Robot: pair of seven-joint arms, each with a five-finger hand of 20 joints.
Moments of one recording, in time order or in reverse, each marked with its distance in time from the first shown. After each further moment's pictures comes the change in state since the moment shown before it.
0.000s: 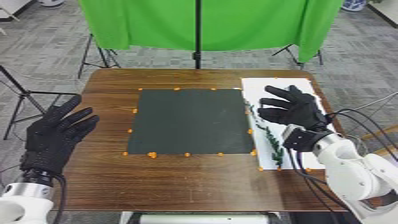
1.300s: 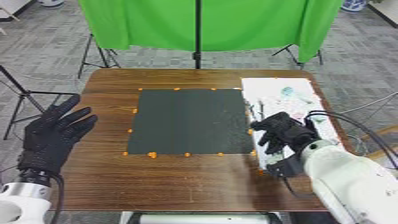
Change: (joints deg) left arm 0.8 -0.1 -1.3 -0.7 0.3 0.0 -0.9; right arm 0.3 -0.8 -3.9 -19.9 -58.8 -6.5 48.0
